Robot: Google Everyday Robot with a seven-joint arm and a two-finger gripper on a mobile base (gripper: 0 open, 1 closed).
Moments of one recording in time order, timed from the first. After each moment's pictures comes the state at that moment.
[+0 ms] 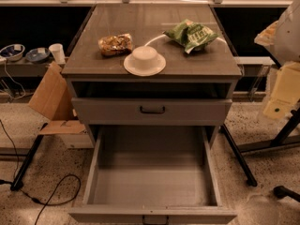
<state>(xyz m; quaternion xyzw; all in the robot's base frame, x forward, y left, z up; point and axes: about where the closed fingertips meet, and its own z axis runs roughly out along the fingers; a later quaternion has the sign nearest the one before) 0.438 -0.217 0.976 -0.60 0.78 -0.03 0.16</state>
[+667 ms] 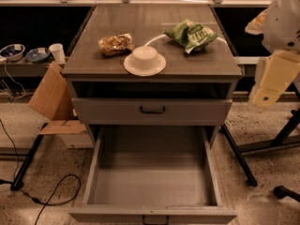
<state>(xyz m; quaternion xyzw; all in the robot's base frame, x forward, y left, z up) 0.452 -0.199 0.990 -0.61 0.77 -0.04 0.17</state>
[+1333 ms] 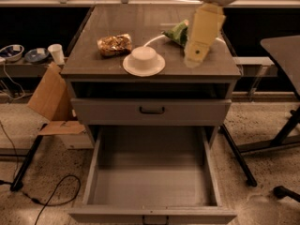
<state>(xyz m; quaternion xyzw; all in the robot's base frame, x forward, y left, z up) 0.526 -0.093 1.037 -0.66 0.72 -0.07 0.22</state>
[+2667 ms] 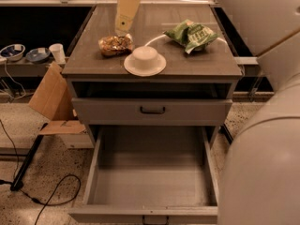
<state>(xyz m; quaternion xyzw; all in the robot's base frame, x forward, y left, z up) 0.672 0.049 1.030 -0.65 0.70 -0.04 0.29</state>
